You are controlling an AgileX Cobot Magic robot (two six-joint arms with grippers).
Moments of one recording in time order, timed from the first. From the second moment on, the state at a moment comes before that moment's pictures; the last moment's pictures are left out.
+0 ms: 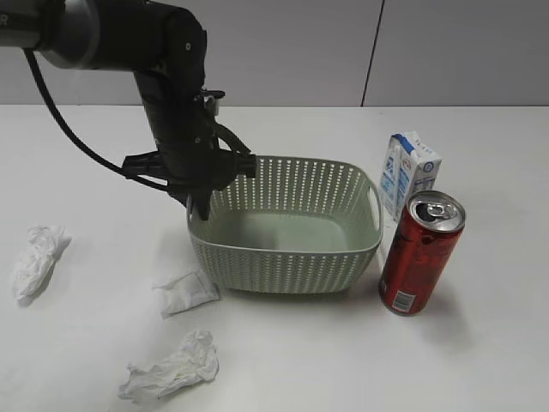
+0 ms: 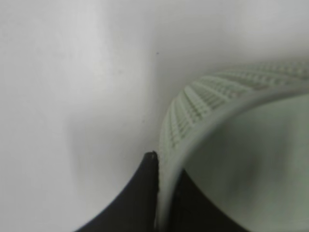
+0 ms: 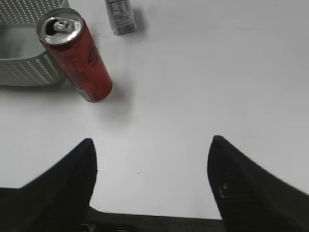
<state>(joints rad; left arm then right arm) -0.56 2.15 -1.62 -0.13 1.05 -0.37 0.03 0.28 -0.57 0.16 1.06 -0.01</state>
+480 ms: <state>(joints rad) -0.56 2.13 -1.62 -0.14 1.10 -0.37 0.06 0.88 -0.95 0.42 1.10 -0.08</state>
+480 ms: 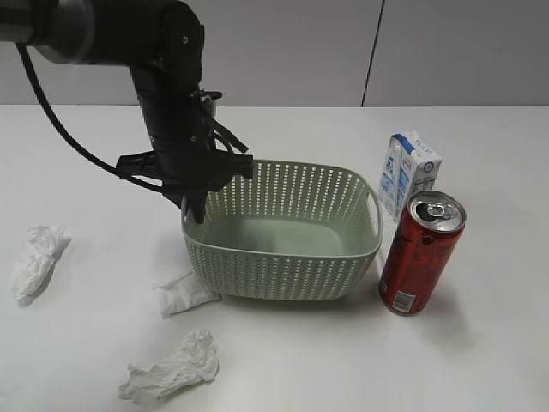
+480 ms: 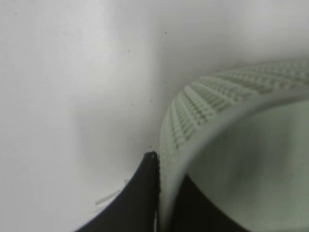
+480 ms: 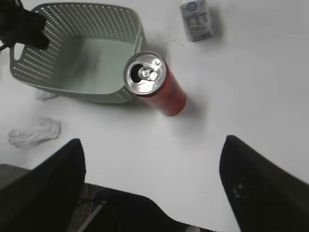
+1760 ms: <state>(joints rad) -0.49 1.91 -1.38 -0.15 1.04 -0.34 0.47 1.68 -1.14 0.03 0.90 0.33</state>
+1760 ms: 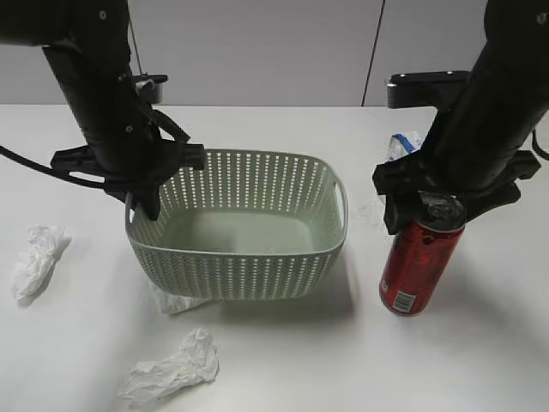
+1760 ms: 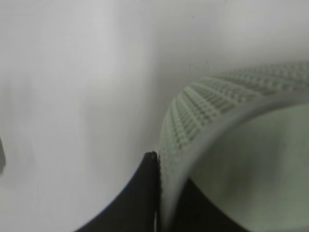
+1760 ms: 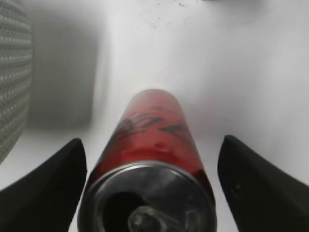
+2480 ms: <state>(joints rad) -0.49 1.91 -1.38 -0.18 0.98 -0.34 0.47 1.65 -1.25 0.03 1.06 0.24</state>
